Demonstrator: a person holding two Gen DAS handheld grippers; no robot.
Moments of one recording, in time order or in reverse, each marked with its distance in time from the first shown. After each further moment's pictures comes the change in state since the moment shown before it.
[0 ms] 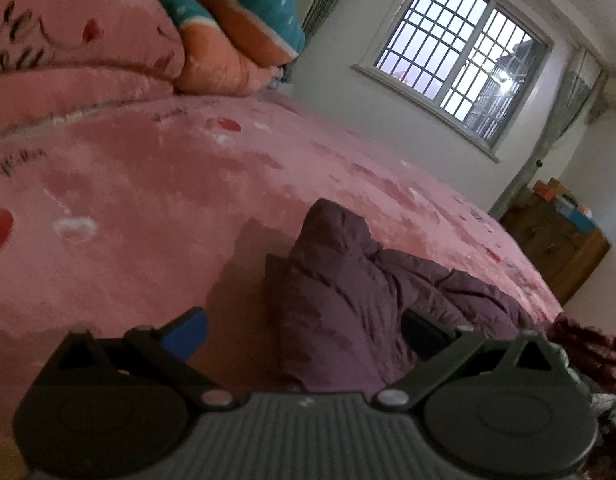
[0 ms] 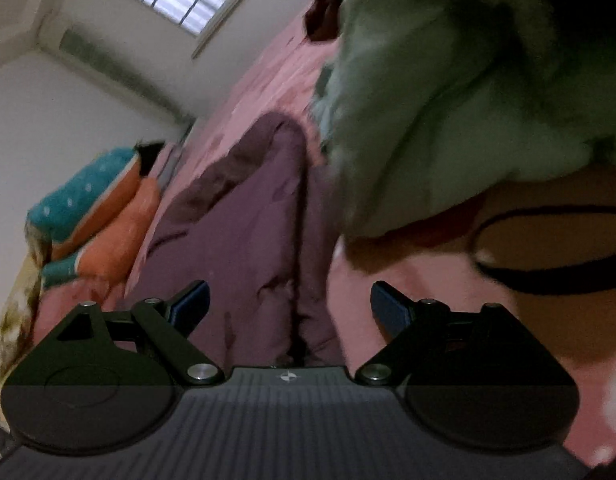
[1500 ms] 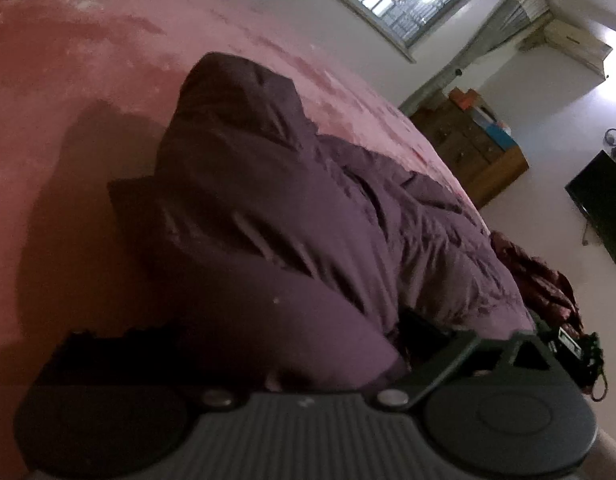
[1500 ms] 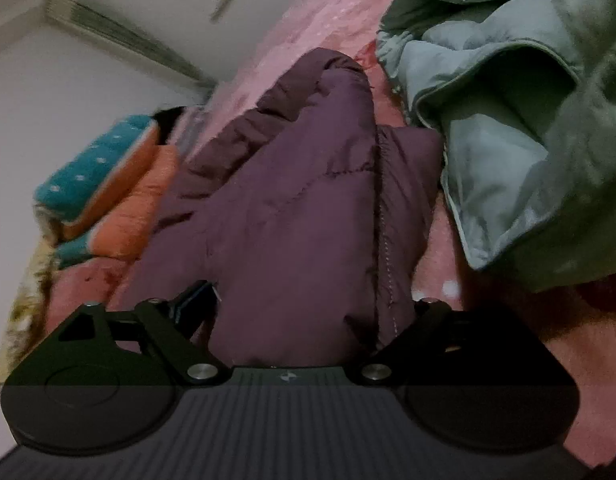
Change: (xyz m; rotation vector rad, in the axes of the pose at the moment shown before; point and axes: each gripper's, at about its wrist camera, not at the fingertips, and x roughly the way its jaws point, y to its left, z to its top) left arm 0.155 -0.013 -0.006 0.045 0.351 -0.339; right arm 0.067 0.040 0.016 0.010 0.082 0.040
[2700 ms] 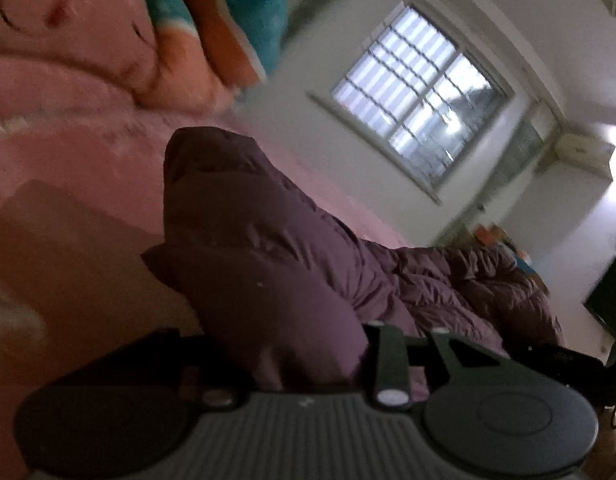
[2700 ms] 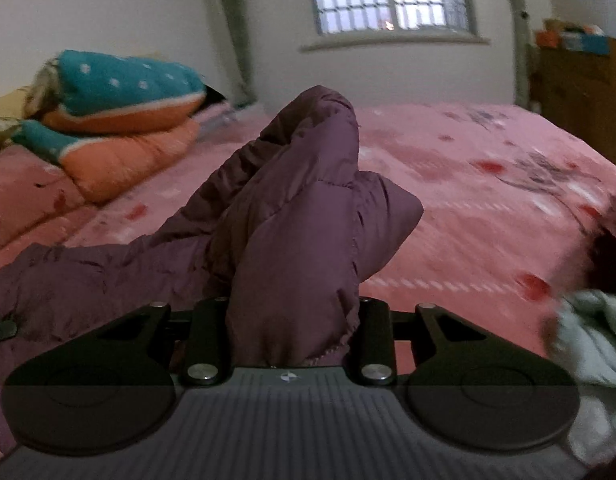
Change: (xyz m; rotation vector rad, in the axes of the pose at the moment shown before) left arm -0.162 0.043 0.018 -0.062 -0.467 0.114; right arm 0.080 0.274 -0.035 -0.705 -0.204 -0.201
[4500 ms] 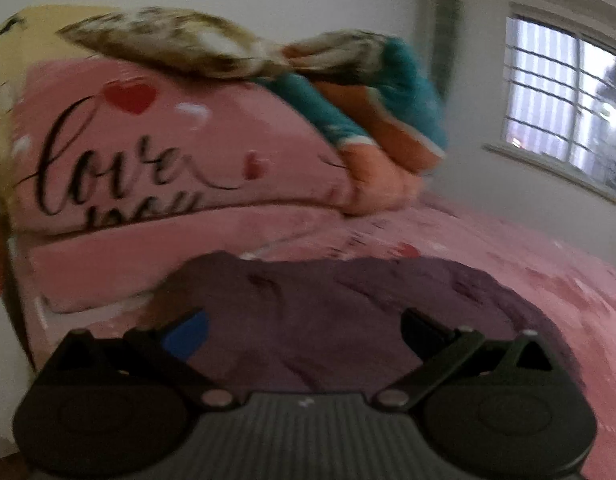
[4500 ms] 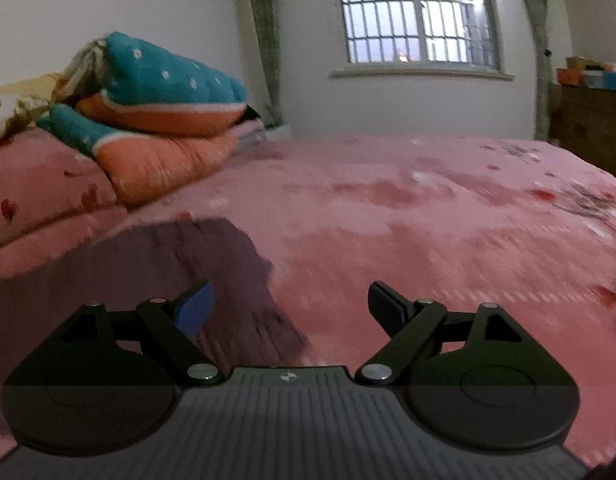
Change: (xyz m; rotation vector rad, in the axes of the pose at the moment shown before) left arm -0.061 -0.021 0.008 0.244 -0.207 0.677; right arm 0.044 0.106 -0.006 -0.042 -0.051 -0.054
